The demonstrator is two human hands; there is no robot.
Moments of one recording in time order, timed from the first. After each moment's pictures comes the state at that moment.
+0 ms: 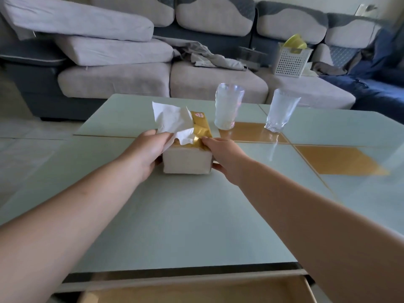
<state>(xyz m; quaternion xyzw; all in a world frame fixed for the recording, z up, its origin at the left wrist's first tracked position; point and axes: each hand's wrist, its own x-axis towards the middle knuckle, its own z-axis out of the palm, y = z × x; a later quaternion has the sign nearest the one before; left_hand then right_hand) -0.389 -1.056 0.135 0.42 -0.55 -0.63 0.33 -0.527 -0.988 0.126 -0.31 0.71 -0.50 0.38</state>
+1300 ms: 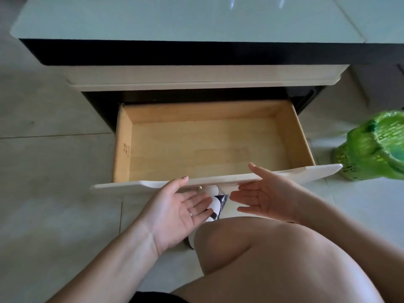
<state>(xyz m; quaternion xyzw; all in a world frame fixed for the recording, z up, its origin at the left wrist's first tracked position) -0.185 -0.718 -0.026 0.47 -0.07 -0.87 0.09 -0.378 -0.626 -0.030 0.11 0.62 -0.40 0.66</state>
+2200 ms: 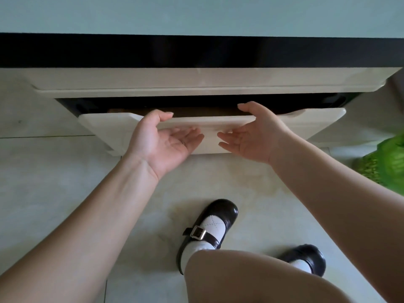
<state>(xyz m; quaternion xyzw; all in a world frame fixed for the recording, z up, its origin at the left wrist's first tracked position) -0.270 -0.854 -0.033 0.42 -0.08 -0.87 0.24 -0.442 -0.776 -0.037 0.09 0.55 -0.55 0.63</state>
